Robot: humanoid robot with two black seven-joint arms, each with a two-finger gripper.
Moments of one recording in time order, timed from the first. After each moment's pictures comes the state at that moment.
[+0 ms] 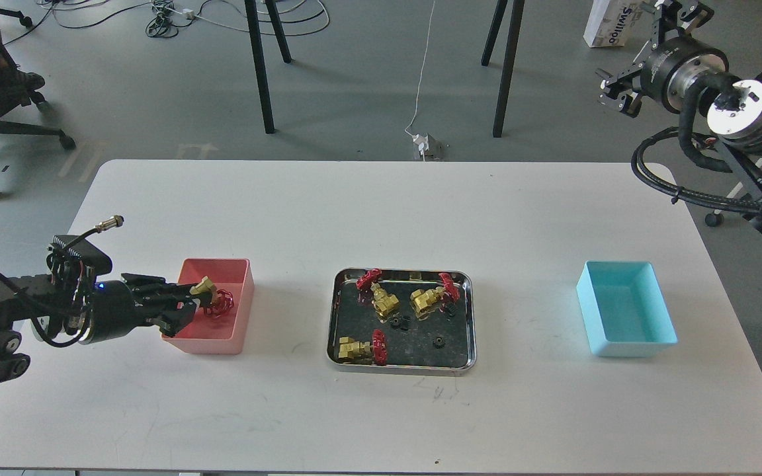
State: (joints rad) left arm -1.03 0.75 0.60 -1.02 1.30 0.32 -0.49; right arm 1.09 -0.43 0.66 0.69 0.09 -0.08 -0.17
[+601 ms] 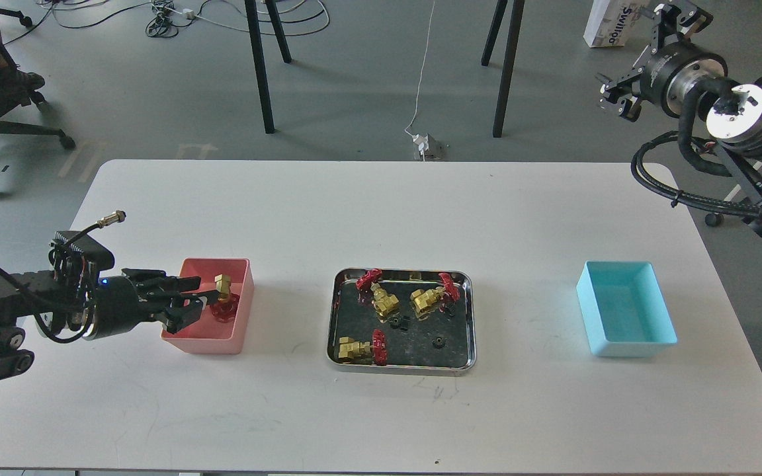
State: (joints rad) left arm -1.04 0.75 0.59 -1.04 1.30 0.32 -0.49; right arm 1.08 -0.43 0.66 0.69 0.09 -0.08 -0.17
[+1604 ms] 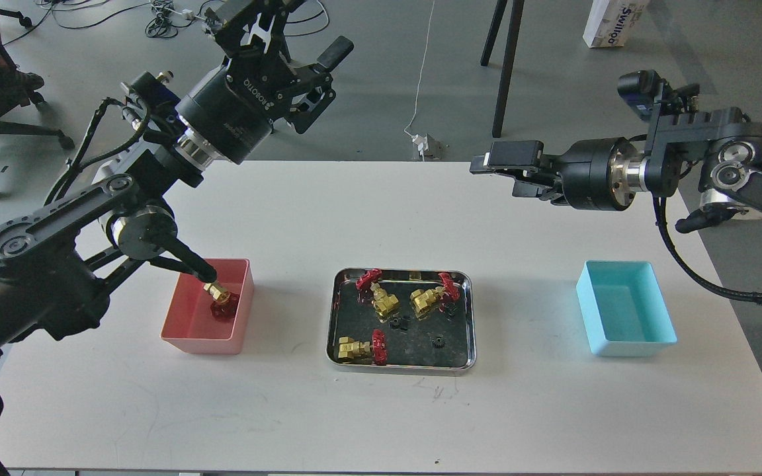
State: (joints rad) left arm -0.79 0.43 -0.65 -1.30 0.35 -0.30 -0.49; right arm 1.15 -0.72 0.22 1.36 -0.90 0.48 -0.09
